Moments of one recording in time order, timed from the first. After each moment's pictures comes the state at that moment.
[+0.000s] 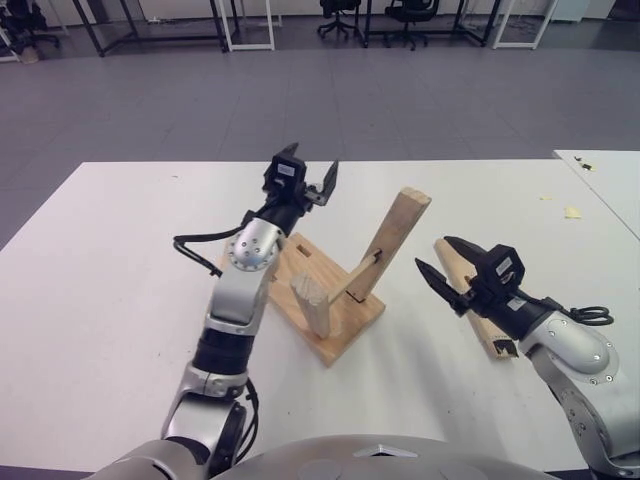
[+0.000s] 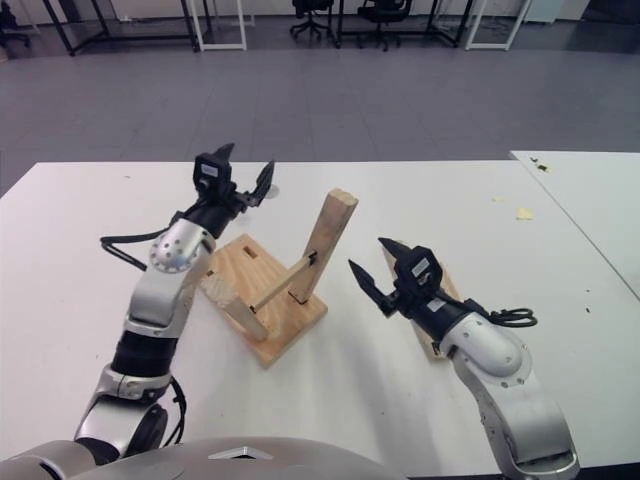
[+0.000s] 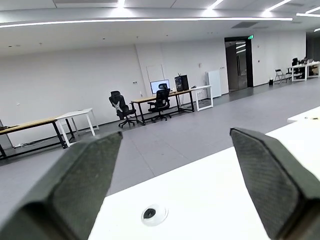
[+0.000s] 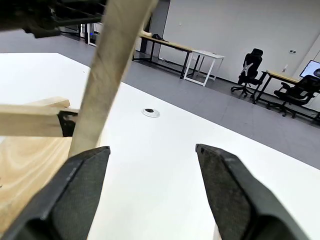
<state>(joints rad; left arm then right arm) -0.35 0.15 -0.10 -0.15 -0.07 0.21 -0.25 0.24 -0.57 -0.11 -0.65 0.38 0.43 0.48</state>
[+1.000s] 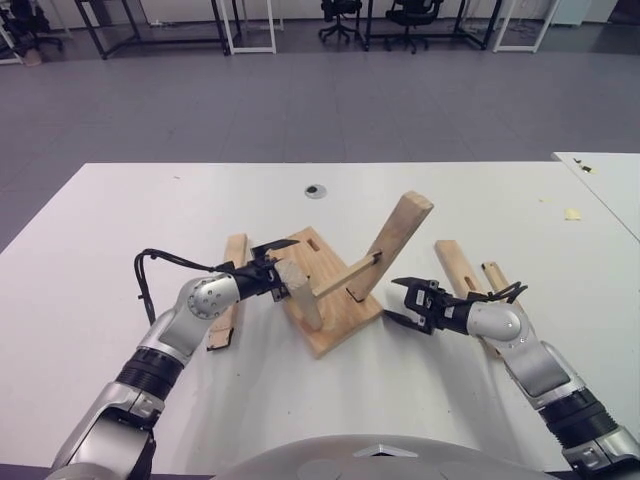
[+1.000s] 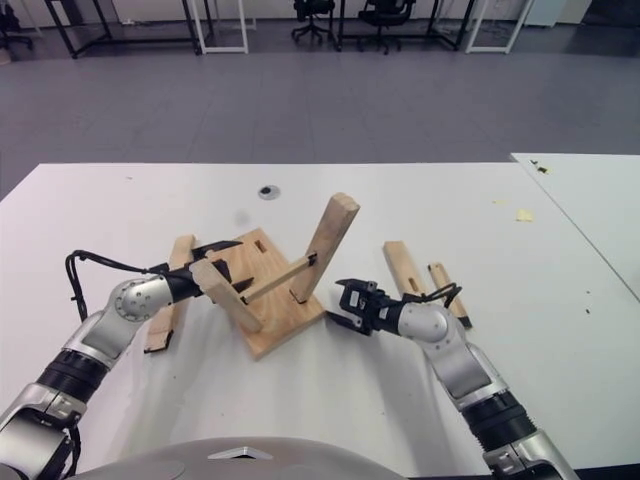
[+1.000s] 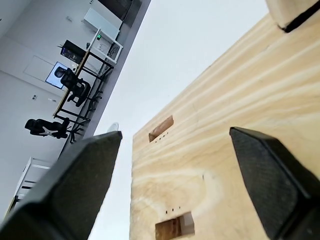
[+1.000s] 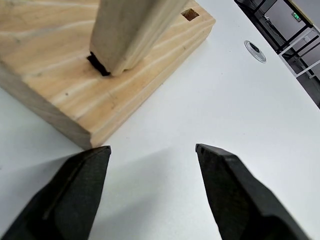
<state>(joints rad) -0.22 0.57 -0.31 0.18 0.22 -0.33 -0.60 -0.03 -0.61 0.31 -0.08 -0.08 0.07 0.73</state>
